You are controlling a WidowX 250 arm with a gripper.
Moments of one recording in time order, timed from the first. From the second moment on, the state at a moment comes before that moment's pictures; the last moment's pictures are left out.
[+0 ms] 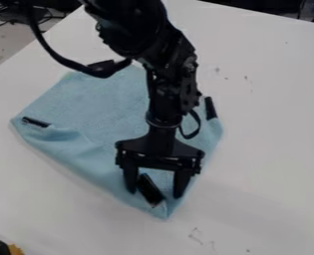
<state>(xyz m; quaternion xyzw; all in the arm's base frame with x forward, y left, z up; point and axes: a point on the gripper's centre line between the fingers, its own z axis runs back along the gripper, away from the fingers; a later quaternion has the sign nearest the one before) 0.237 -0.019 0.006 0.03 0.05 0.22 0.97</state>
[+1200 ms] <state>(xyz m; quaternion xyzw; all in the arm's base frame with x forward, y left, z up) 0.223 0.001 0.022 0.02 0.01 0.26 0.96</state>
